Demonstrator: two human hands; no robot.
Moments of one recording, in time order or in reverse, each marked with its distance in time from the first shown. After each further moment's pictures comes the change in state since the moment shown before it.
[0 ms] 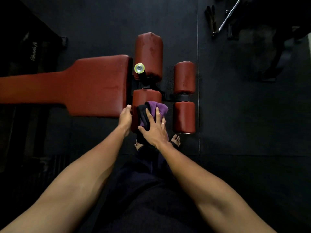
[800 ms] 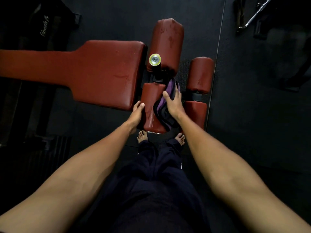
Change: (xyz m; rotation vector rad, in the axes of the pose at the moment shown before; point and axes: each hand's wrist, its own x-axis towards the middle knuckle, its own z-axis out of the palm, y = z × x) left_hand 0.018 -0.019 0.004 0.034 -0.160 -0.077; right_hand 0.105 0.010 -0.053 0.388 0.037 0.097
